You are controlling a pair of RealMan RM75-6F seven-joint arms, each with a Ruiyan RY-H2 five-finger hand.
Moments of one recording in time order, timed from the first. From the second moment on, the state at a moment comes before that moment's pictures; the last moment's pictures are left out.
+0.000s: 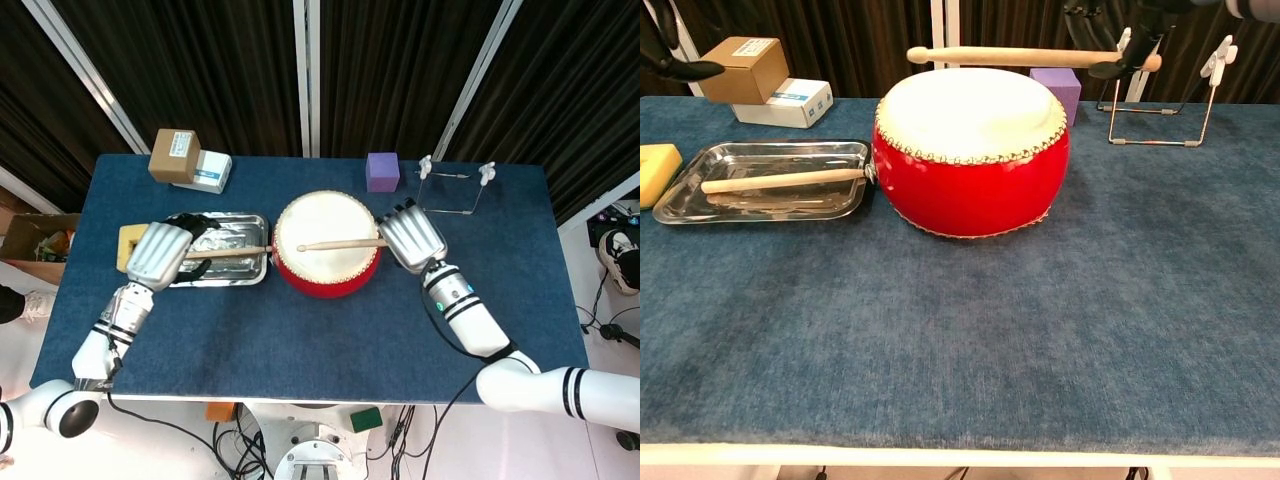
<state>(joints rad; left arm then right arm) -0.62 -1.16 -0.21 -1.83 1.22 1.11 0.28 0.92 -1.25 0.26 -1.83 -0.85 1.00 -0.89</state>
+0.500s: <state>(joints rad) -0.75 -1.24 -0.28 -1.81 1.04 1.04 0.39 1.03 -1.32 0.27 -1.86 -0.66 1.14 -1.01</state>
